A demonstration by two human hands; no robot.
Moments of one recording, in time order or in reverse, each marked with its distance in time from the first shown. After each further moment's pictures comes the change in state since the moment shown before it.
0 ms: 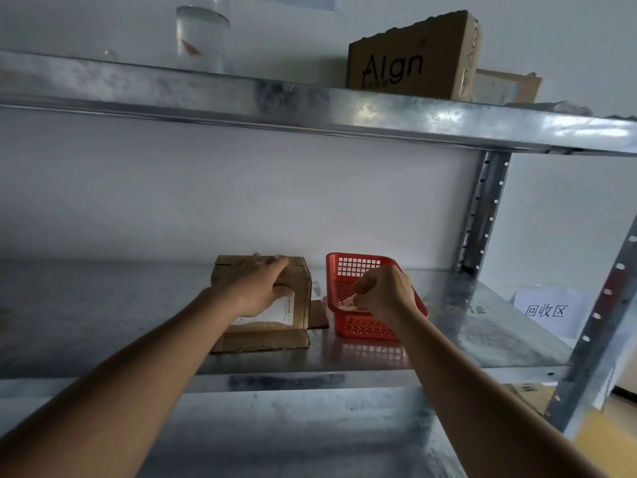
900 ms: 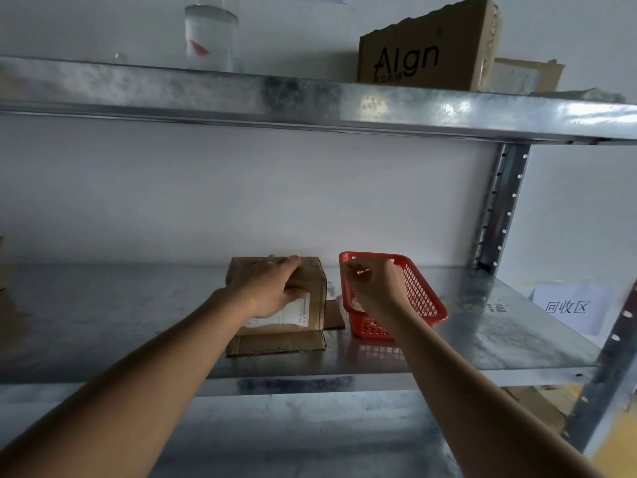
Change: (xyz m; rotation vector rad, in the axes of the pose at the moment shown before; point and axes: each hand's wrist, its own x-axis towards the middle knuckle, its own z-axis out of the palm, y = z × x) left_hand 0.003 -0.010 0.001 0.066 0.088 0.057; right_hand 0.002 -0.028 0.024 0.211 0.151 -0.222
